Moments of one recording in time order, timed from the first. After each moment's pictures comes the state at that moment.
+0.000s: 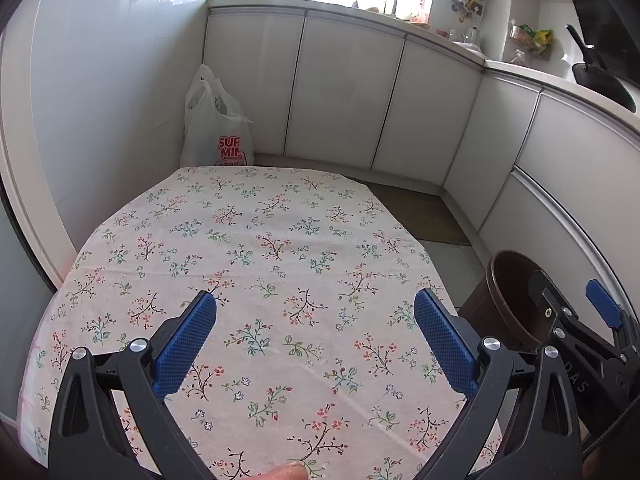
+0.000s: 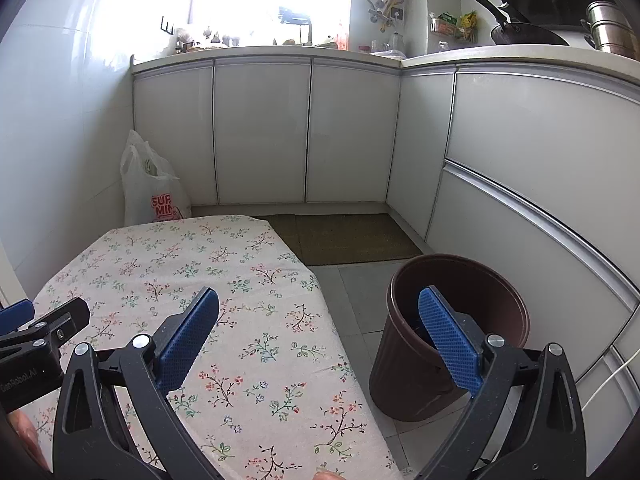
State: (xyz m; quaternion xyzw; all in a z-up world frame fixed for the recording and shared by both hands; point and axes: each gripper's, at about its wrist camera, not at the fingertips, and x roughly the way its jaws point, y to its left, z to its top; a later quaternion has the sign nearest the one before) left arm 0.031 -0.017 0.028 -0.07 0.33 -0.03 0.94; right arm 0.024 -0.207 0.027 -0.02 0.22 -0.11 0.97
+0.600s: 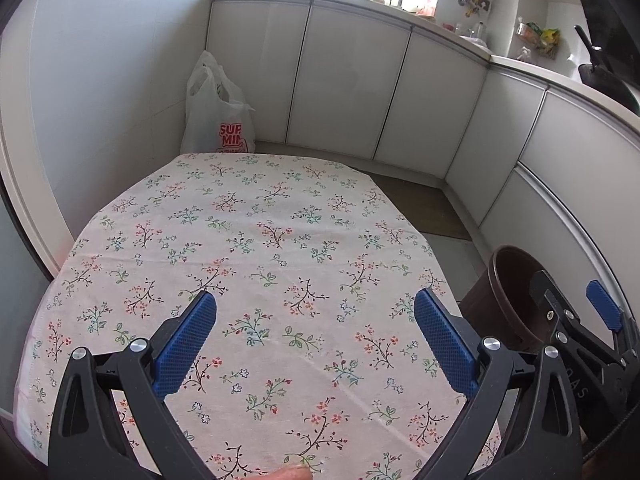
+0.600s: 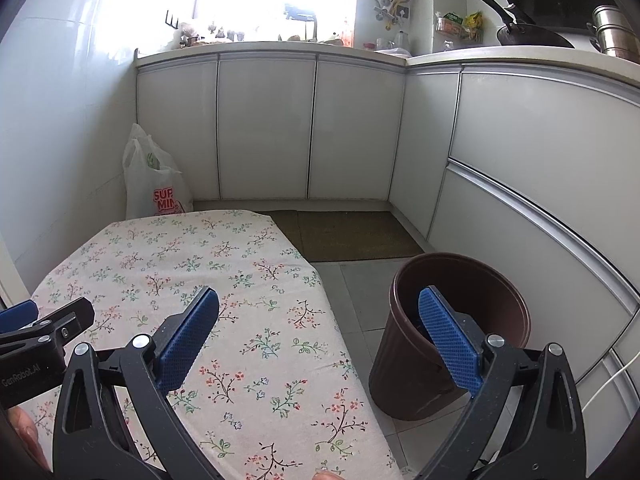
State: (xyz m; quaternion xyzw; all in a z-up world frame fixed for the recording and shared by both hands) left arm 0.033 -0.014 0.022 -0.08 0.34 -0.03 0.94; right arm 0.026 -0.203 0.025 -0.02 0.23 -0.11 0.97
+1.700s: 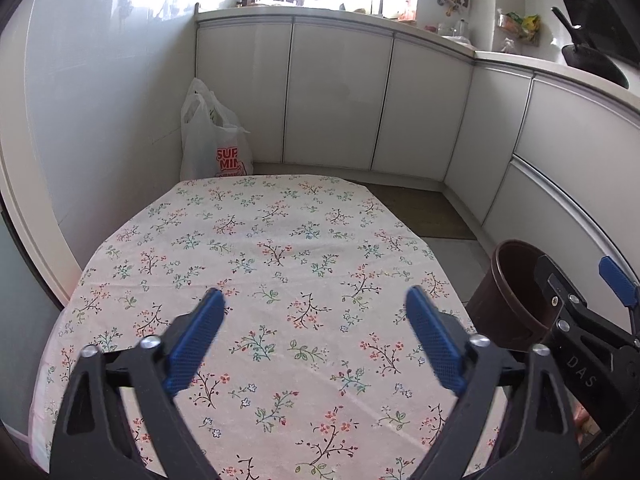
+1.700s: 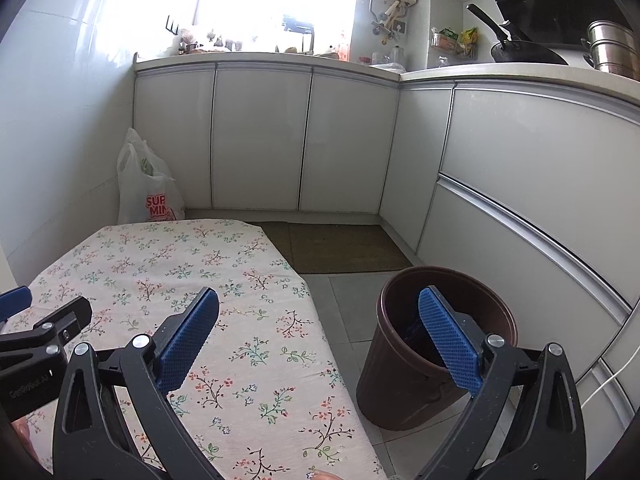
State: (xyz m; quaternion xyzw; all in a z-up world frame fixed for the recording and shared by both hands) left arm 0.026 -0.026 0.026 -0.03 0.31 -0.03 0.95; right arm 0.020 -0.204 0.029 -0.04 0.21 -0.12 0.97
